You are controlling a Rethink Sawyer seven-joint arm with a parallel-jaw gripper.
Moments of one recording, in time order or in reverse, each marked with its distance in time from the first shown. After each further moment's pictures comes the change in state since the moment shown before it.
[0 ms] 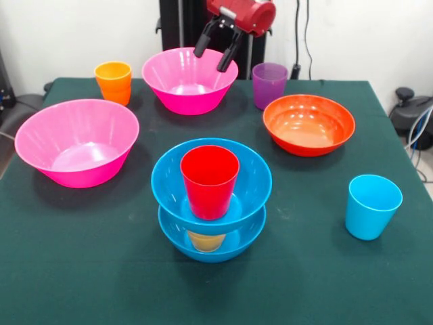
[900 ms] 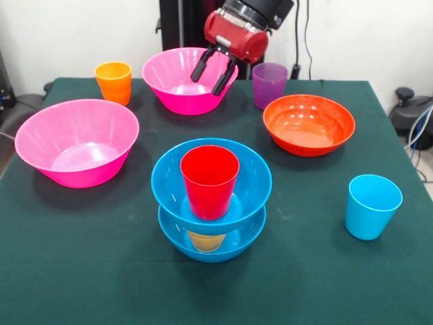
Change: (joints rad) arm -0.011 0.121 0.051 0.062 0.092 -0.237 0.042
